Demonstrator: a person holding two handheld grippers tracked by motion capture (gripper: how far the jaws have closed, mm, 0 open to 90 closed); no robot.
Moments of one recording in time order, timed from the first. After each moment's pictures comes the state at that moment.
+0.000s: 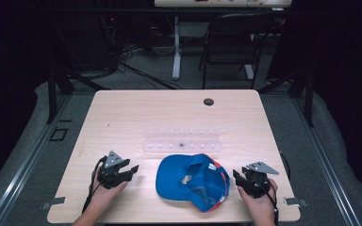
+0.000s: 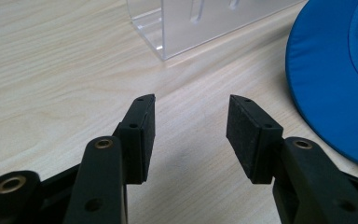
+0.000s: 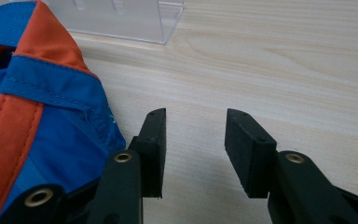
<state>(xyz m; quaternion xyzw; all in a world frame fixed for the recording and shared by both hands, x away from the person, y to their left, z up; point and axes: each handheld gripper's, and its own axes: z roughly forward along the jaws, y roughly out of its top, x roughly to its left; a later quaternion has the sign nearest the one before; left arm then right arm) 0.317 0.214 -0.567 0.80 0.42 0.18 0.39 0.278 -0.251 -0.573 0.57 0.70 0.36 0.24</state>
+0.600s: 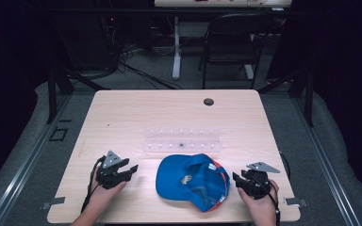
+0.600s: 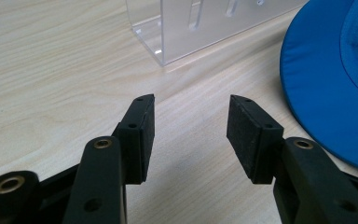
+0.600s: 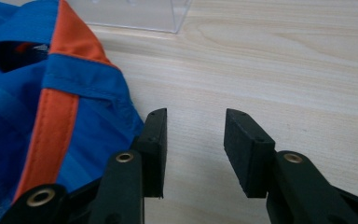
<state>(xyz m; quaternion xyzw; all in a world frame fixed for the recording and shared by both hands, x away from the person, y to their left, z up) 0.315 0.216 -0.563 0.80 0.42 0.18 0.39 0.271 -0.247 -0.559 0.58 0.71 0.35 0.20</state>
